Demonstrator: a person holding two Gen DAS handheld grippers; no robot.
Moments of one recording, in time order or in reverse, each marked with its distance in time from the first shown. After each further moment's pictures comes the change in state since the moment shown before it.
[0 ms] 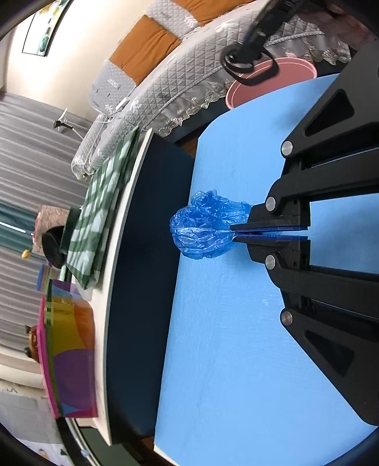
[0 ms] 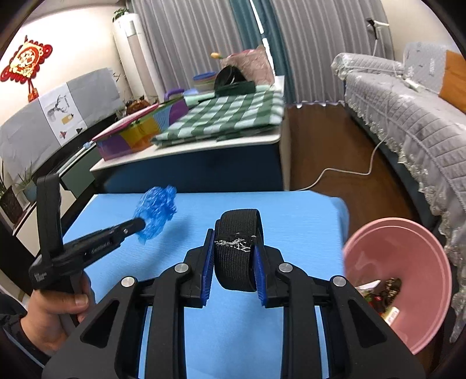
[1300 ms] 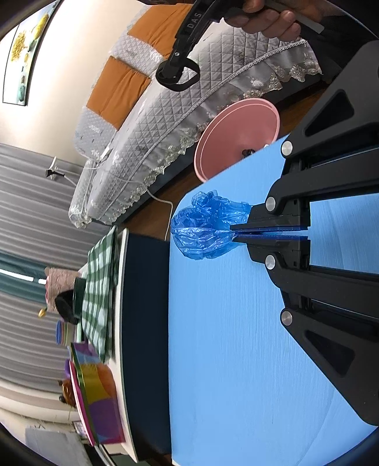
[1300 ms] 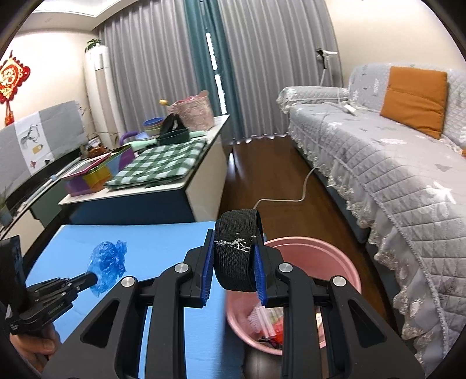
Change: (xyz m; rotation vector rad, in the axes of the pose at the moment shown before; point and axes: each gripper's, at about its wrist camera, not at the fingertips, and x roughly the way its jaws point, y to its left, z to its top) left arm -0.048 -0.108 -0.055 0.151 -0.017 -0.124; right arm -0.112 -0.099 -0.003 0.045 -0.183 -0.218
